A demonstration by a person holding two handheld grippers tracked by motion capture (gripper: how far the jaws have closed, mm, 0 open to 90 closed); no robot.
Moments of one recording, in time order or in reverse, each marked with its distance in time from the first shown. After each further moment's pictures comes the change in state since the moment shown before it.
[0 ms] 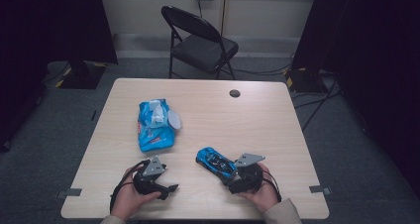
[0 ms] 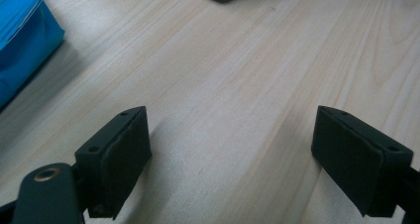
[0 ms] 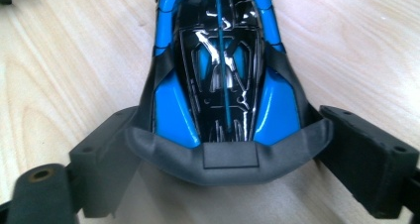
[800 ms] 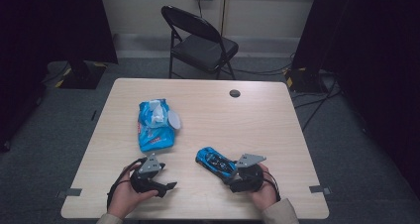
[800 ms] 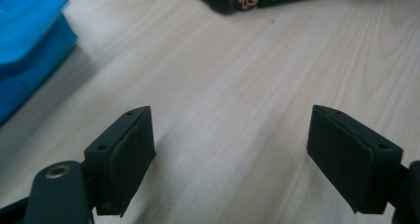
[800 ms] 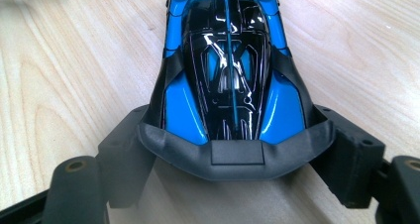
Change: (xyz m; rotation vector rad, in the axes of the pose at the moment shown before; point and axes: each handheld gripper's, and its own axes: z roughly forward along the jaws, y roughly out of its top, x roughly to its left) left arm 0.007 0.004 -0.010 -0.023 -0.016 -0.031; right arm 0.000 -0.001 -0.002 -0.024 0.020 -0.017
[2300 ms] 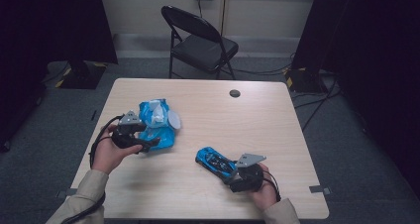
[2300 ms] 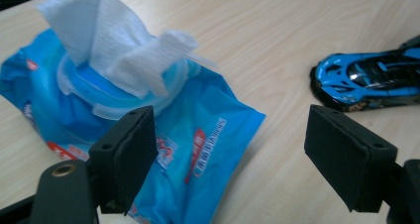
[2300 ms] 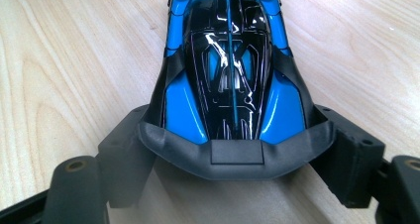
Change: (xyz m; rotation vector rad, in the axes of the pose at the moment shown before) left arm 0.090 0.072 -0.052 -0.036 0.143 -0.102; right arm -0.001 0.000 0.000 0.002 0.011 -0.009
